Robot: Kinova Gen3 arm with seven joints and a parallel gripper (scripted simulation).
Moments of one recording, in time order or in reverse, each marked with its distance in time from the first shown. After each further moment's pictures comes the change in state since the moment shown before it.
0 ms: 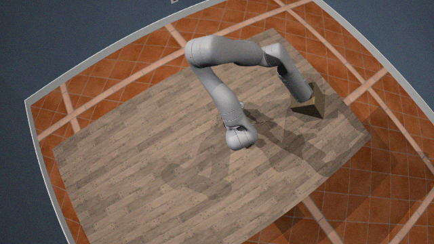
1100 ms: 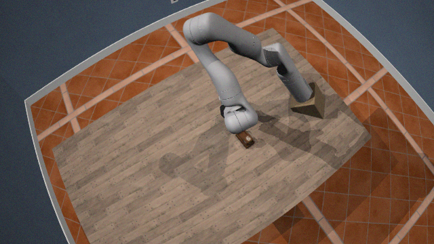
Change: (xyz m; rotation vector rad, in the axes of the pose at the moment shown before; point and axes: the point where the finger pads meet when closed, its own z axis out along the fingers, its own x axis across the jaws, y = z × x) arm 0.000 -0.008 -0.011 -0.167 -0.007 -0.009
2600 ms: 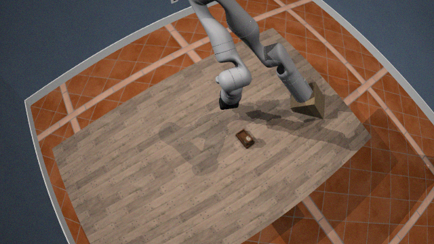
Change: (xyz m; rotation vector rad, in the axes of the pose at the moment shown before) arm -0.001 -0.007 -0.002 -0.381 0.000 0.009
